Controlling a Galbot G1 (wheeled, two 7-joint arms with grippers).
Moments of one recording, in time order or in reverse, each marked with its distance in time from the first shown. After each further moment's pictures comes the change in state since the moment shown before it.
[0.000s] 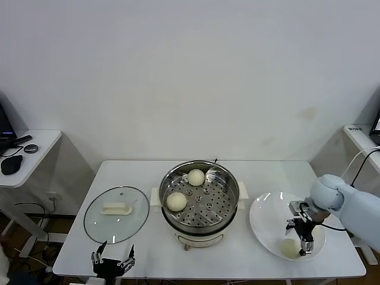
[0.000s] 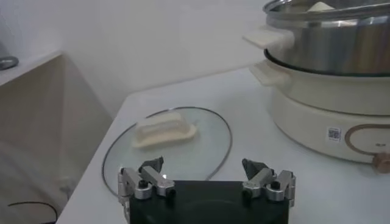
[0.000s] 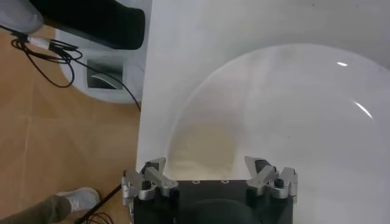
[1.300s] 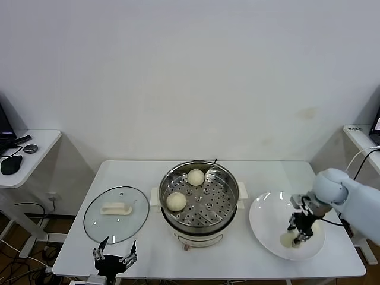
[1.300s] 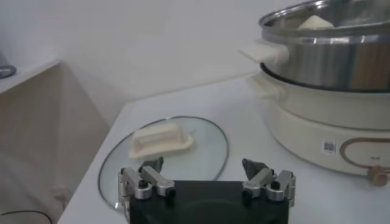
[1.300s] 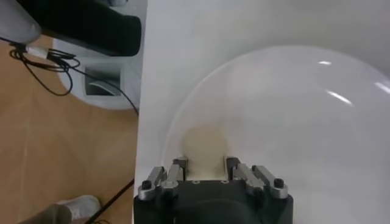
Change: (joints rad) left arm -0.011 -0.003 0.015 -0.016 0.000 -0.005 -0.008; right arm 0.128 -0.011 -0.034 0.026 0.075 -0.033 -0.009
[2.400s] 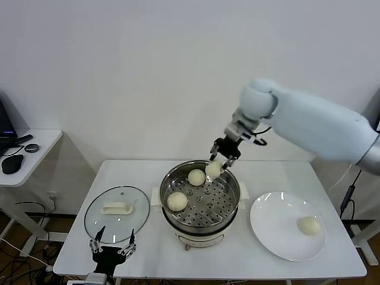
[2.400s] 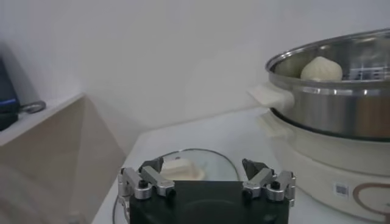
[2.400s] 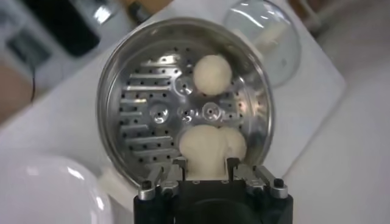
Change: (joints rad) left arm 0.000 -0.041 0.018 -0.060 0.051 -0.058 -0.043; right arm 0.676 0.511 -0.414 -0.111 0.124 0.603 0.087
